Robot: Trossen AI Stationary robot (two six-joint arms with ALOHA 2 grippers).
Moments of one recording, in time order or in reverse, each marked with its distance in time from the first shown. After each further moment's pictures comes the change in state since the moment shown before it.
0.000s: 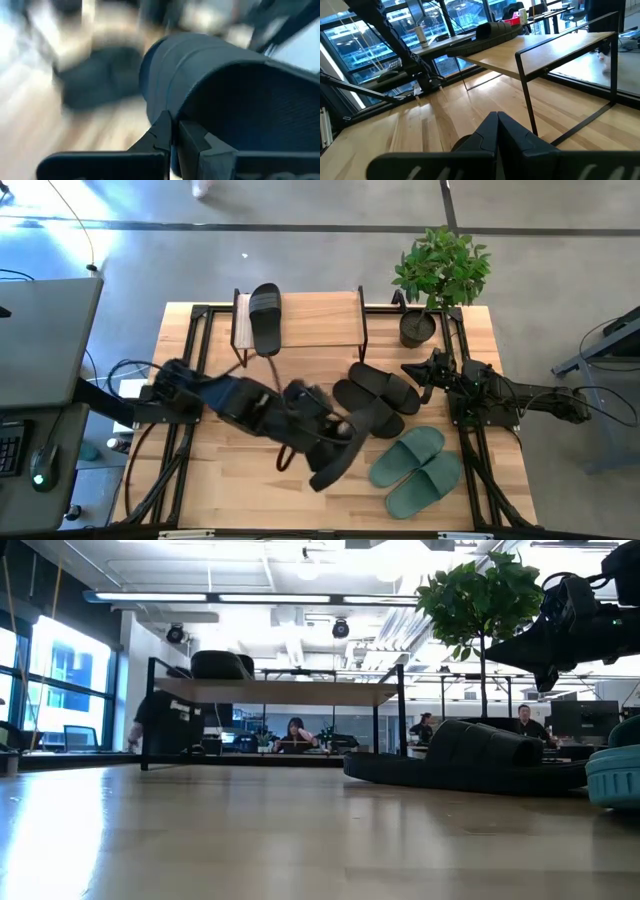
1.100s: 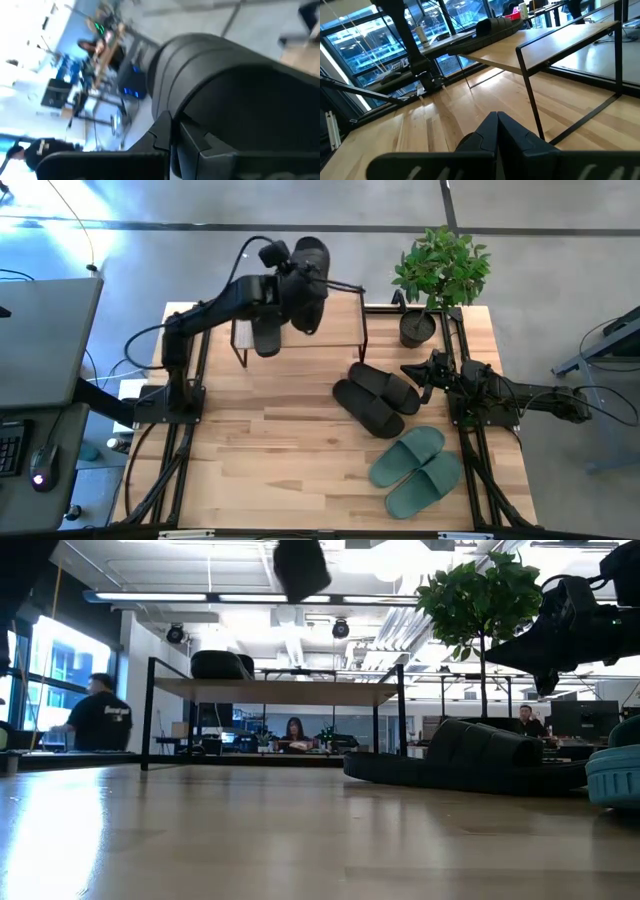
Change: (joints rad) left arm 0.622 -0.045 0.001 -0.035 -0.597 1.001; right arm 0.000 0.012 0.000 -0.001 -0.010 0.053
